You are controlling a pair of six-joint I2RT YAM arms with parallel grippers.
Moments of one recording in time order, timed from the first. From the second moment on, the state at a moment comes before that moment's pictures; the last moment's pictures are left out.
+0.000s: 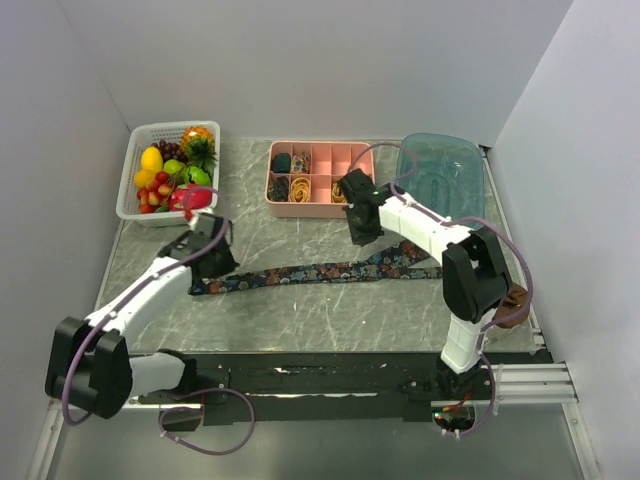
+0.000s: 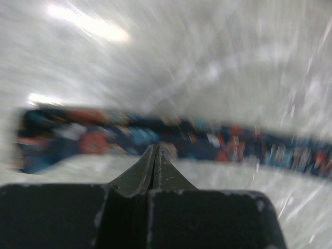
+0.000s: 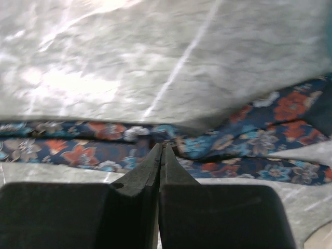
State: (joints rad) left arm -0.31 1.20 0.79 -0.54 -0.19 -0.69; right arm 0.54 1.82 1.43 -0.79 0.20 0.31
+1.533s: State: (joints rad) left arm -0.13 1.18 0.96 -0.64 -0.25 -0.69; right arm 0.77 1.87 1.39 -0.51 -0.03 0.30
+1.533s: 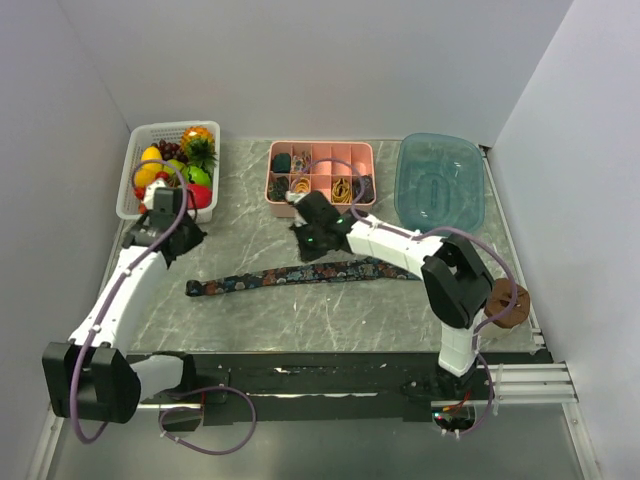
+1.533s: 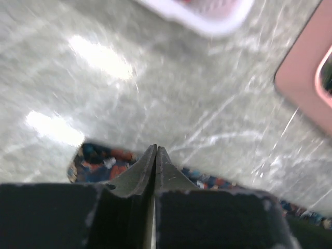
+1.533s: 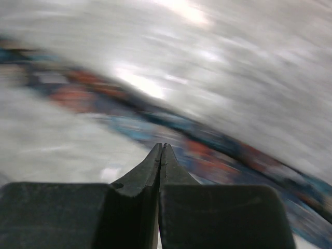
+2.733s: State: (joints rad) left arm 0.77 0.99 0.87 -0.50 0.65 -0.54; right arm 1.06 2.47 2.03 -0.12 -0.37 0.42
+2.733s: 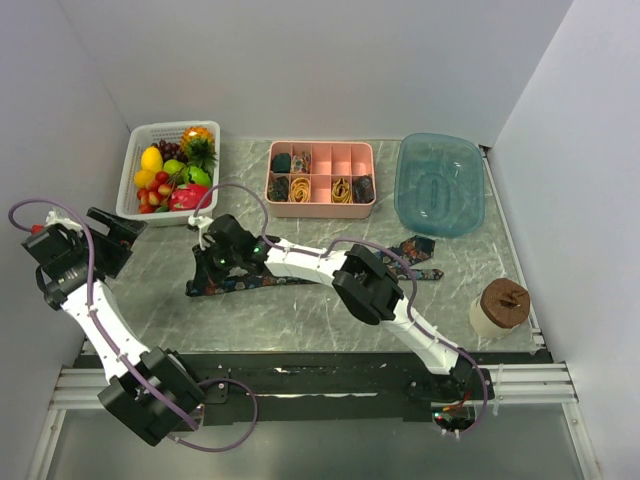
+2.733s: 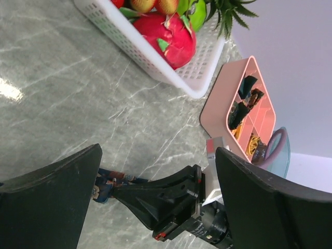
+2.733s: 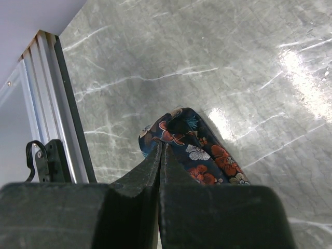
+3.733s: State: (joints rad) left arm 0.77 1.01 0.87 -0.48 0.67 -0.54; right arm 1.07 2.64 2.32 -0.23 -0.40 0.42
